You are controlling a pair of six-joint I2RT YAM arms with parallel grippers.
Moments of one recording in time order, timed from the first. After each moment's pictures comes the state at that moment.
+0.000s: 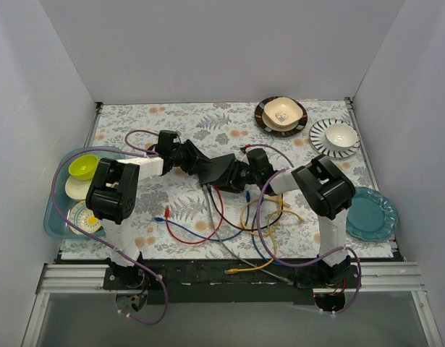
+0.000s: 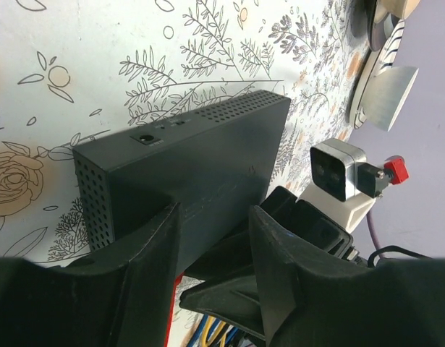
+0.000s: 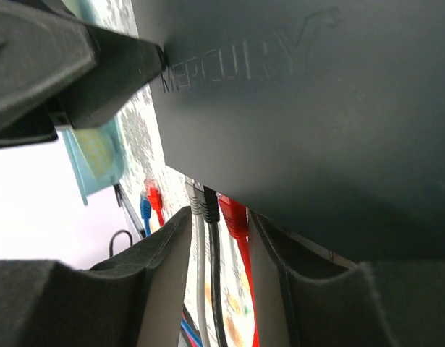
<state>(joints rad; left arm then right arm) -0.28 1.89 1.04 0.10 0.48 -1.01 0.61 2.01 0.94 0.48 -0.55 1.05</state>
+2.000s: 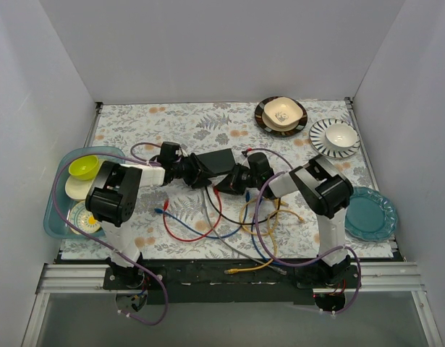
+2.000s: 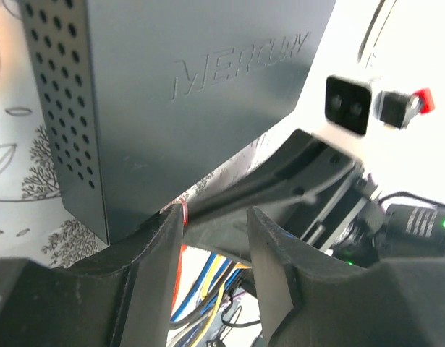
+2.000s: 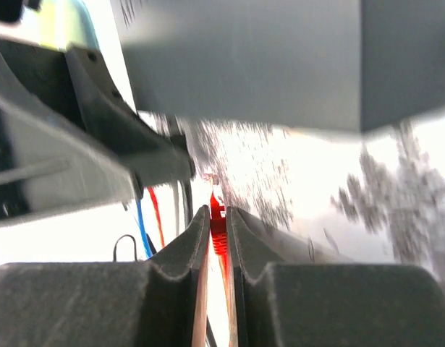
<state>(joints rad) -0.30 1.86 0.90 0.17 0.61 -1.05 0.62 2.05 0.90 0.58 -0.53 1.11</state>
